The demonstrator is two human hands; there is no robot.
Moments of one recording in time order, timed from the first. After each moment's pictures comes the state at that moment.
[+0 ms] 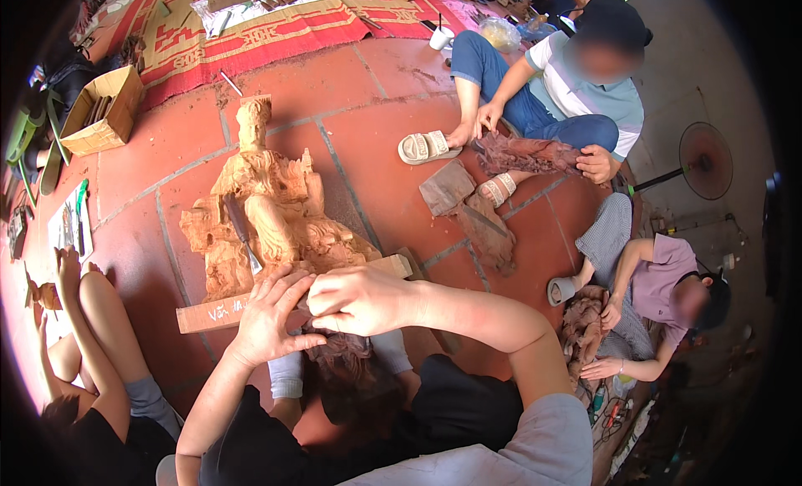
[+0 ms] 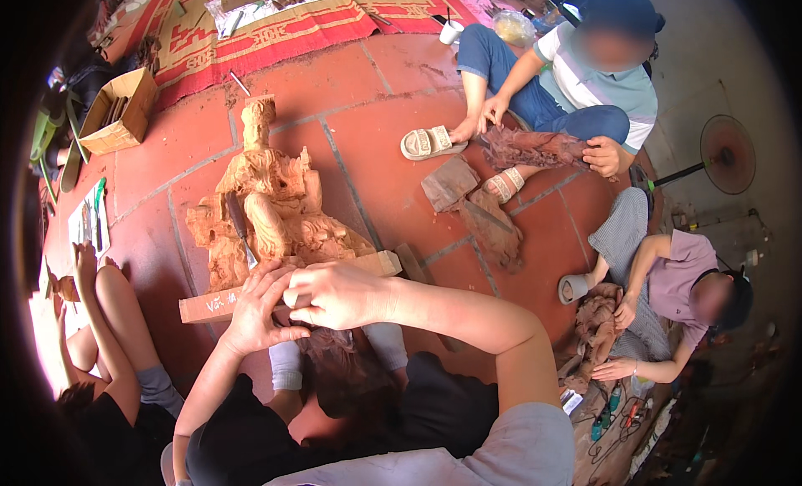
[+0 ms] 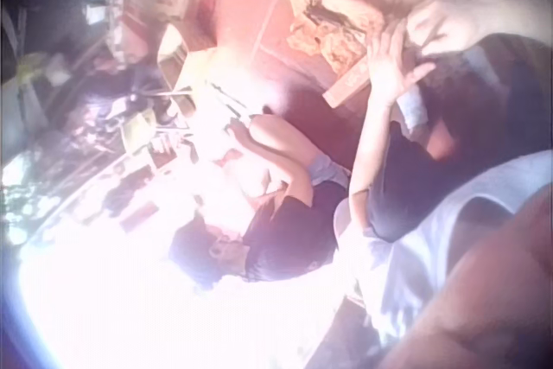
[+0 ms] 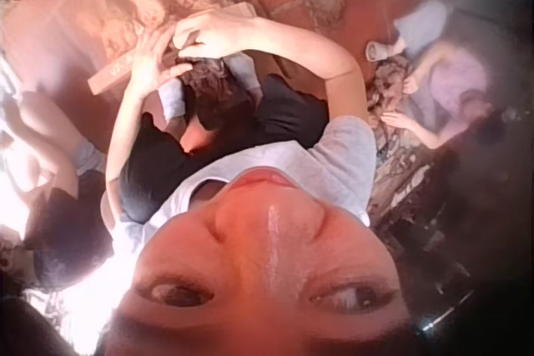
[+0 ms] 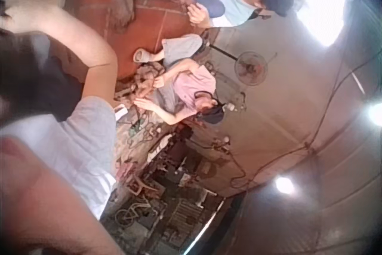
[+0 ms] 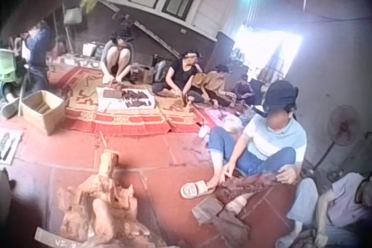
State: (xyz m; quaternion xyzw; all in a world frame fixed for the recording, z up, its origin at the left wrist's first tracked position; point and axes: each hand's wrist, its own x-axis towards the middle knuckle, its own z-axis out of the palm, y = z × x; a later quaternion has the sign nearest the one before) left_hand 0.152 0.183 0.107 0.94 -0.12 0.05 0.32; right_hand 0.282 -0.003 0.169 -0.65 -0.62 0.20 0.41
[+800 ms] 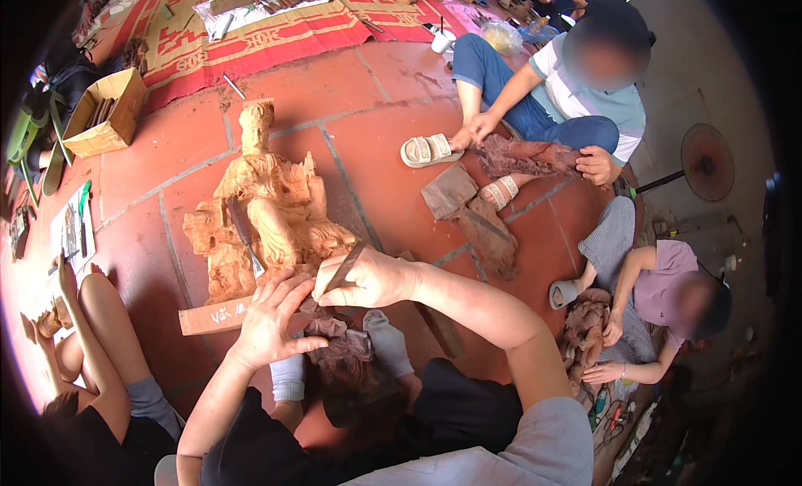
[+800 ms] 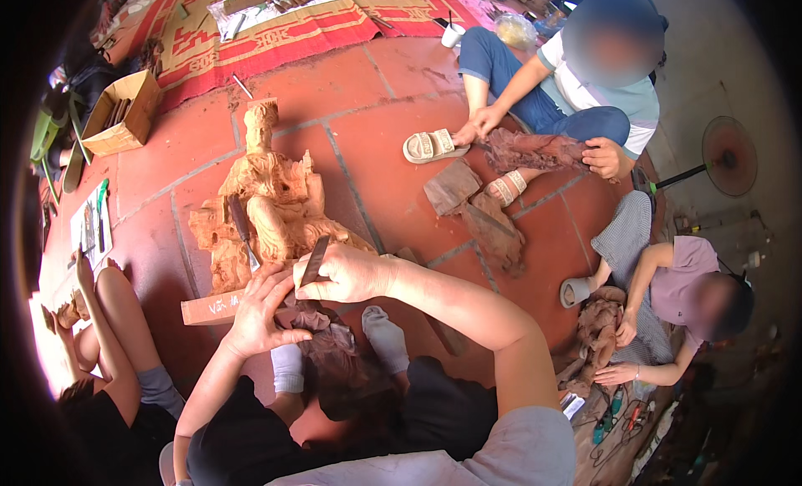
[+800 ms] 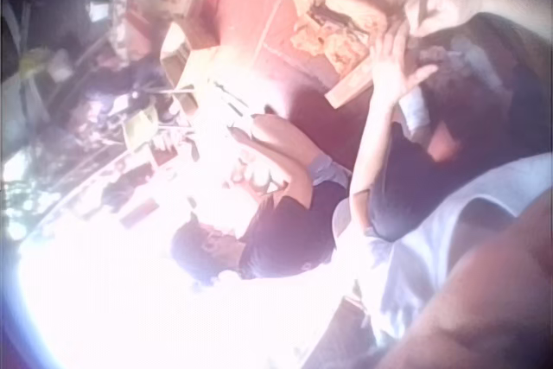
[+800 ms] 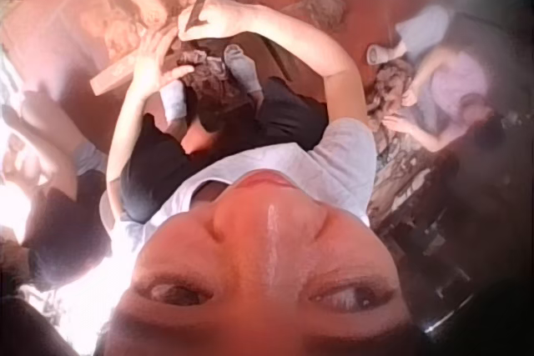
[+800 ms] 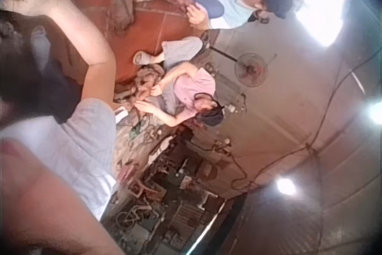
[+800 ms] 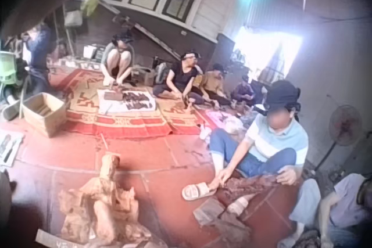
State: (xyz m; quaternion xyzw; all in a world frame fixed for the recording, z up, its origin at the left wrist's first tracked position) left_hand 0.152 0.181 0.107 0.94 -0.13 0.06 0.32; right_hand 0.316 -0.001 0.153 -0.59 -0.58 0.32 0.45
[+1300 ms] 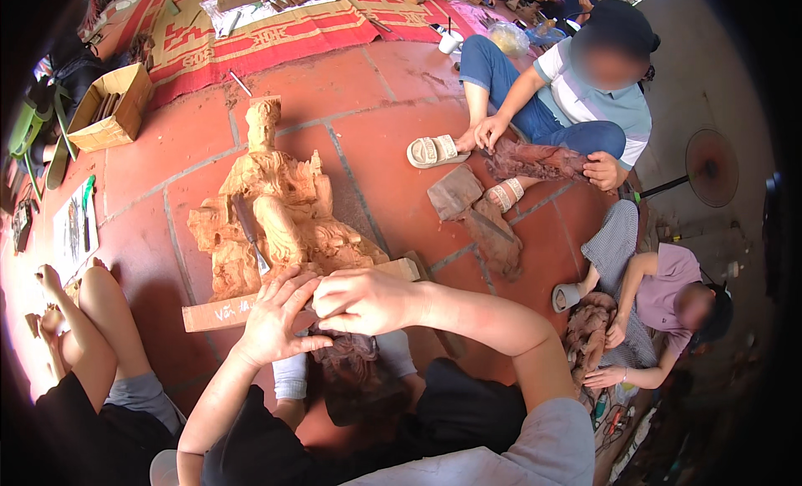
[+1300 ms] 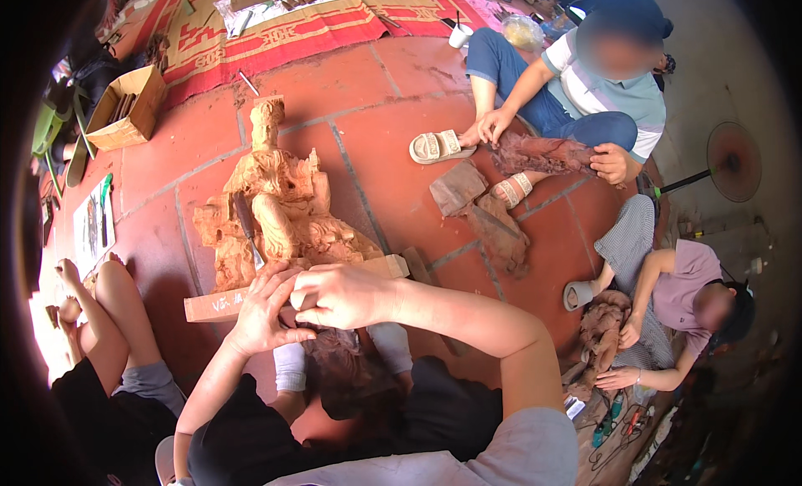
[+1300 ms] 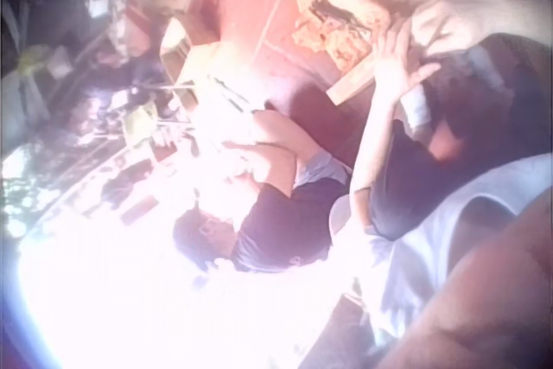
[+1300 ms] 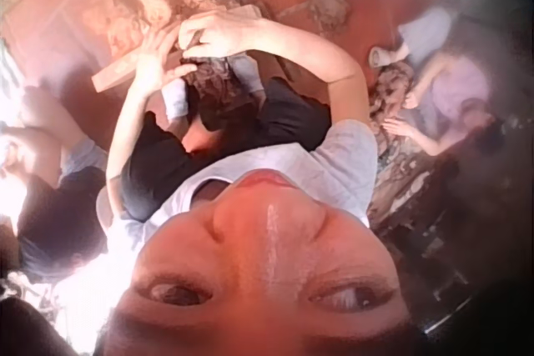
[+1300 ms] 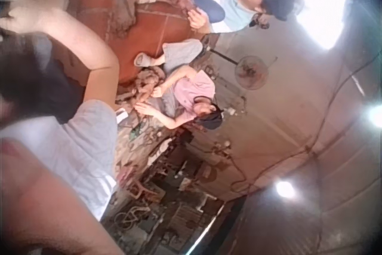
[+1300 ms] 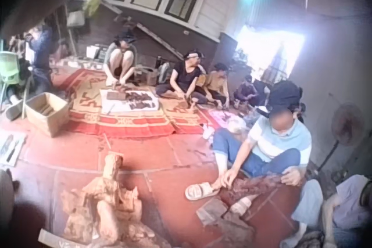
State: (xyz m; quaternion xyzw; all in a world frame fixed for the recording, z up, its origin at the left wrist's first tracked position) left_hand 0.152 0.184 0.108 0.94 -0.13 0.06 0.31; right_hand 0.288 0.000 0.163 -0.61 -0.63 0.23 0.43
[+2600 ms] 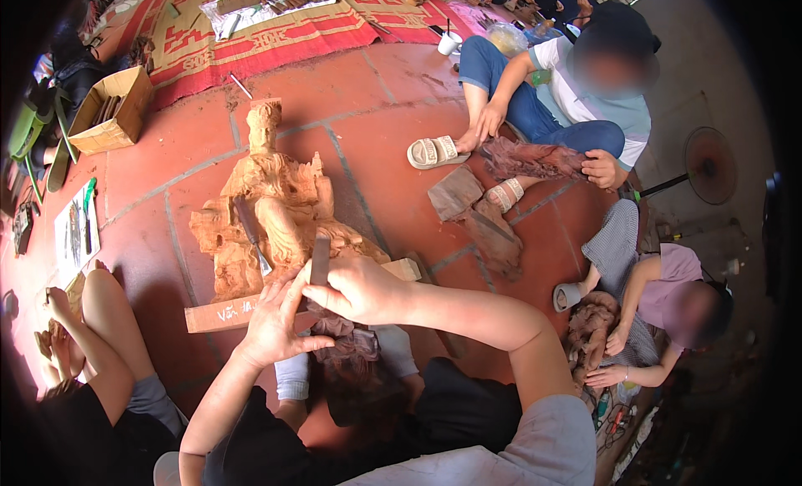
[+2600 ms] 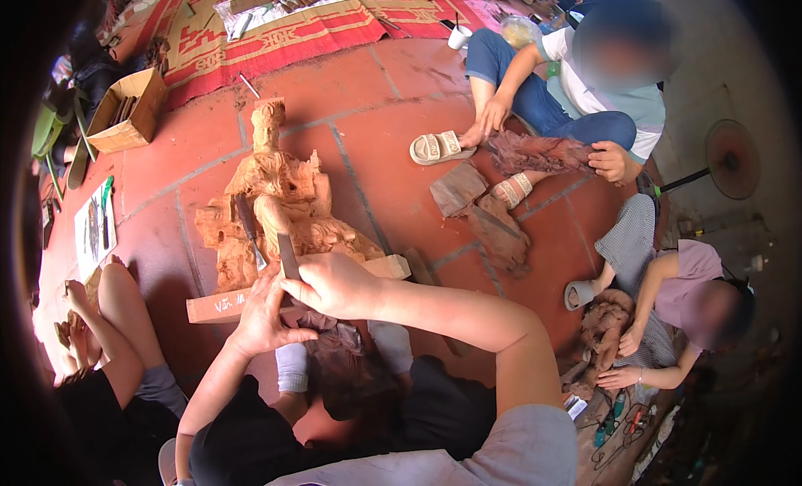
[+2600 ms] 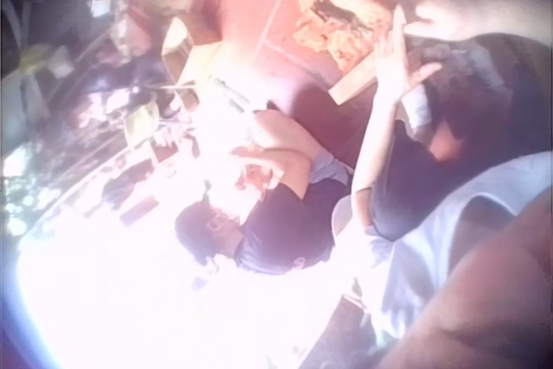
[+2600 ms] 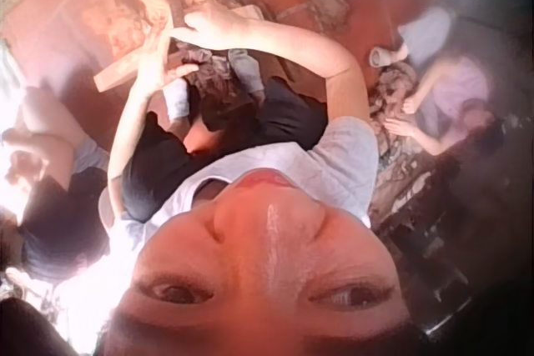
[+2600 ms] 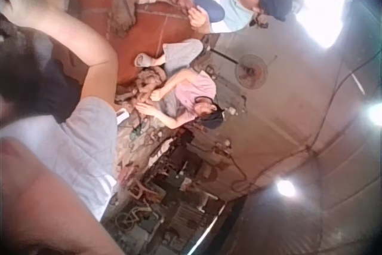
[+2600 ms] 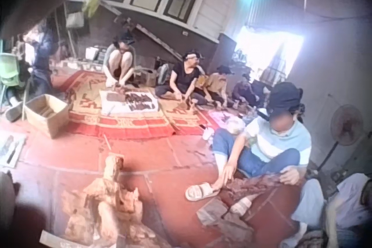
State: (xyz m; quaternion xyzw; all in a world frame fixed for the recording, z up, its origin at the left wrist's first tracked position) left_hand 0.149 0.181 0.108 0.93 -0.09 0.07 0.35; right_hand 0.286 0.016 0.158 -0.69 -0.53 0.26 0.42
